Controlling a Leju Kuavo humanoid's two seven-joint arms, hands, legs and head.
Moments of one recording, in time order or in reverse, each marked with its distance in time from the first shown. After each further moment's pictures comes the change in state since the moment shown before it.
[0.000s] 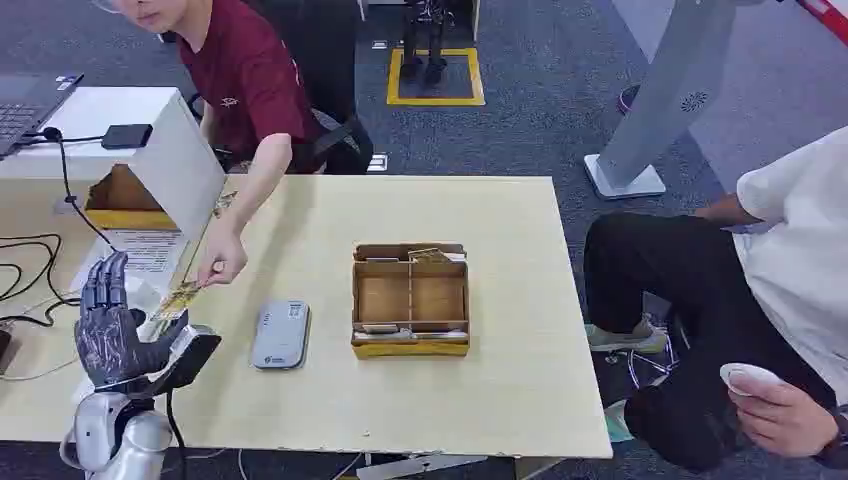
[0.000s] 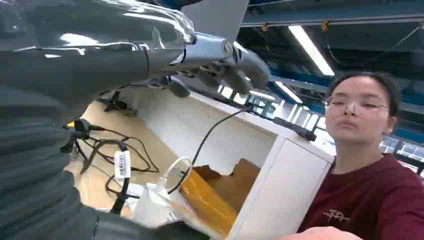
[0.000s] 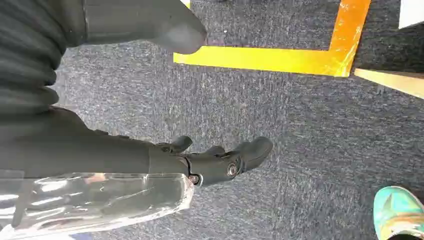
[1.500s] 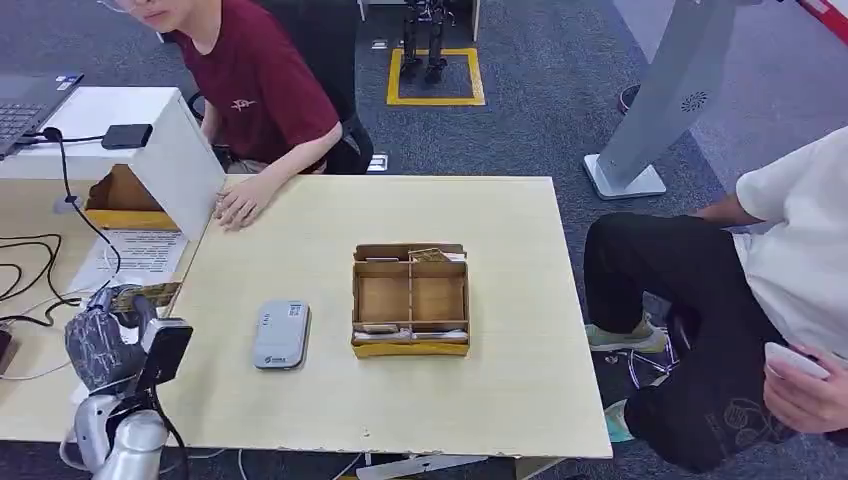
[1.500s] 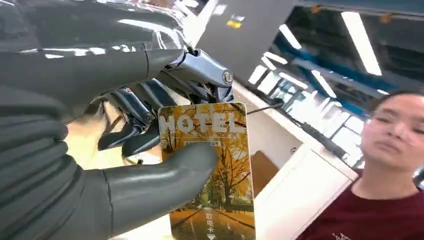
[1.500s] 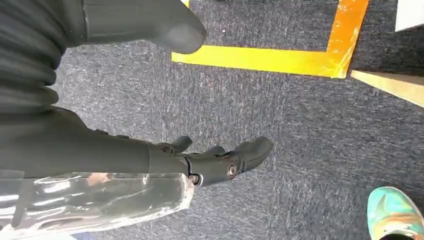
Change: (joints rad) left arm 0.005 0.023 -0.060 -0.002 0.270 -0.005 0.037; right arm -0.001 0.008 -0.032 -0.008 0.048 0.006 0.000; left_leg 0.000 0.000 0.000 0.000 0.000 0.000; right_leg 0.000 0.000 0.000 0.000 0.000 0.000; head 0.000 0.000
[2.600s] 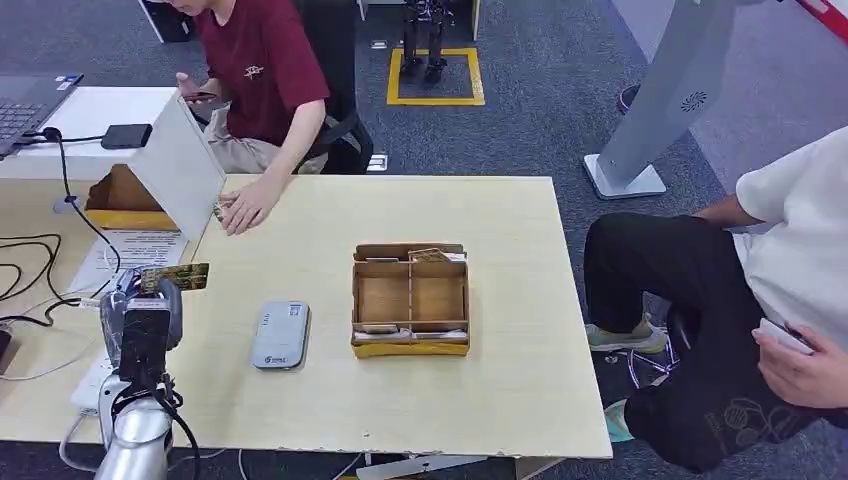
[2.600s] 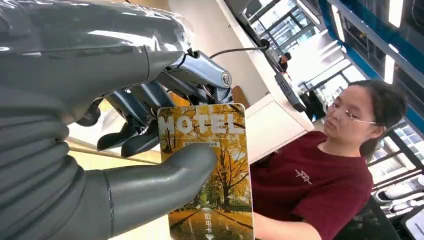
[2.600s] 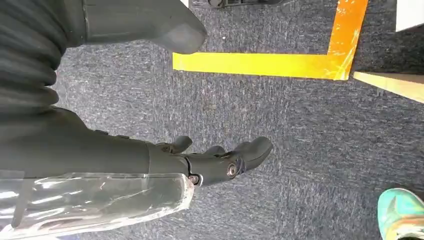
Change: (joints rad) left arm 0.000 -0.002 -0.111 -0.123 0.286 -0.231 0.058; right arm 0.007 0.023 -0.087 -0.001 0.041 -0.005 -0.013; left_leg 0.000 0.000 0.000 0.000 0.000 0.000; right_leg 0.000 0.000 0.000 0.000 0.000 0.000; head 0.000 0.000
